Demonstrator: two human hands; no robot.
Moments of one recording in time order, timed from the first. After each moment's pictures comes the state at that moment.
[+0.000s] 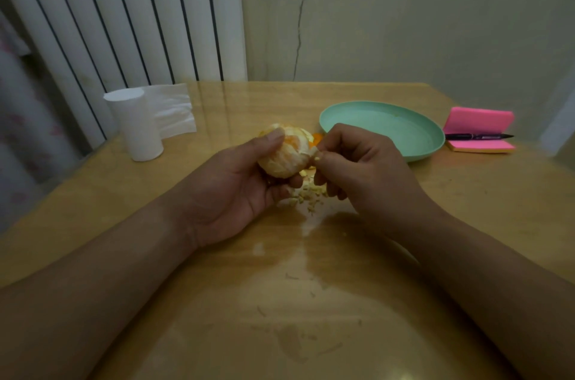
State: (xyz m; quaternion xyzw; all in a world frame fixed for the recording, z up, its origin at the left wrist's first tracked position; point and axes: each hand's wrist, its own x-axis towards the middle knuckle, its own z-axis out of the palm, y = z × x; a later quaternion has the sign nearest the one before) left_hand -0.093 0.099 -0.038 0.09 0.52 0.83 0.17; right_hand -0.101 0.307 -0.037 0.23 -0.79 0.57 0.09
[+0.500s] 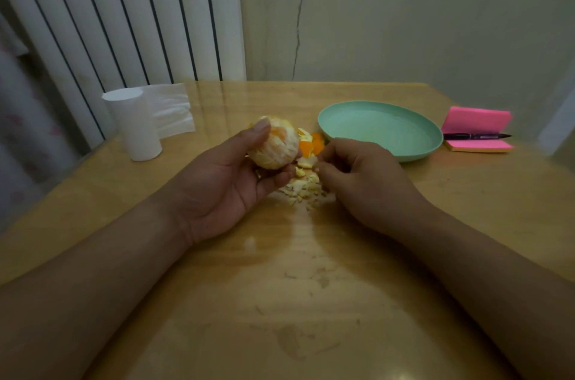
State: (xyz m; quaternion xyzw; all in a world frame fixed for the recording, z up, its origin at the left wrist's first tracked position) left_hand -0.096 0.096 -0.035 0.05 0.47 0.87 0.13; right_hand -0.115 0.316 -0.048 0.18 -0.90 0.38 0.13
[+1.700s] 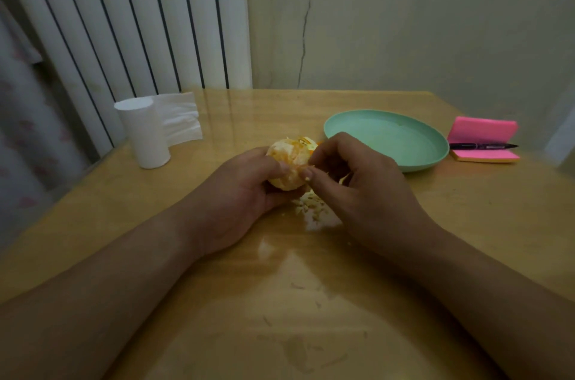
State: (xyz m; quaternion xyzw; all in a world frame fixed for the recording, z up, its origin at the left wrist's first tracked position) left_hand -0.103 0.096 -0.047 0.12 0.60 0.78 0.12; right_hand -0.101 0.302 -0.044 0.26 -0.85 0.40 0.20
